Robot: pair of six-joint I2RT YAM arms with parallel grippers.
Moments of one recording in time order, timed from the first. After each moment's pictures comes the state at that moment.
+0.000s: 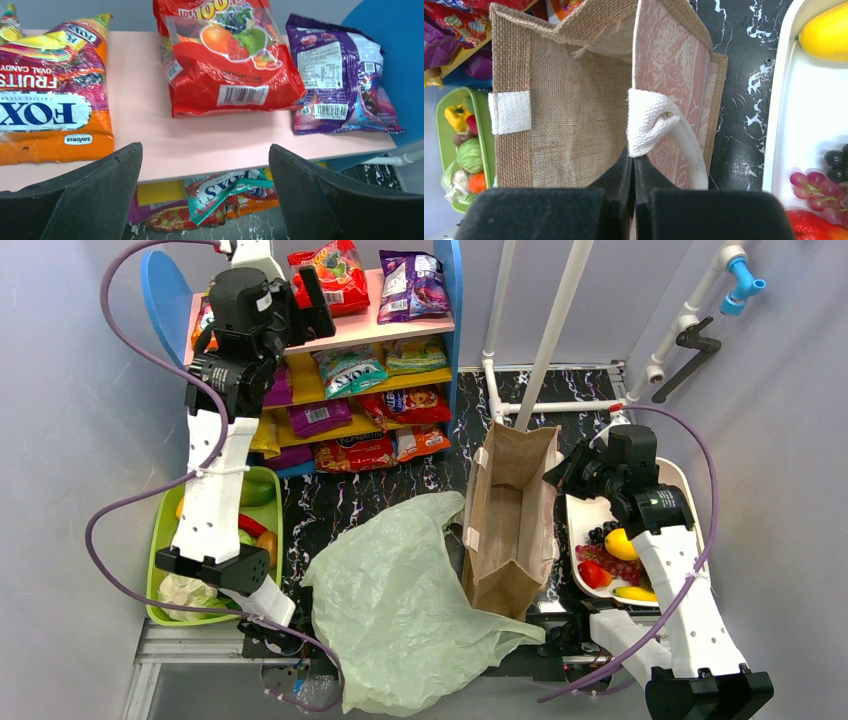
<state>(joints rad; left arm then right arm) -0.29 1.62 2.30 -0.88 -0.25 -0.22 0.17 0.90 1.03 -0.77 -0.23 0.53</state>
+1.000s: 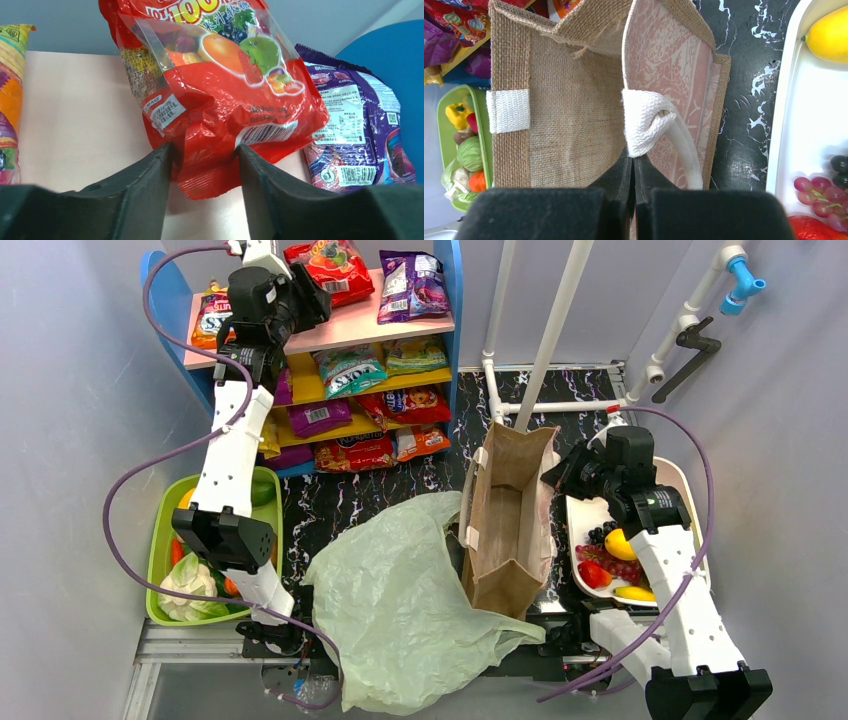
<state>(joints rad) -0.14 1.74 2.11 -0.49 0.02 -0.36 0.17 0.90 1.00 -0.74 -0.25 0.52</state>
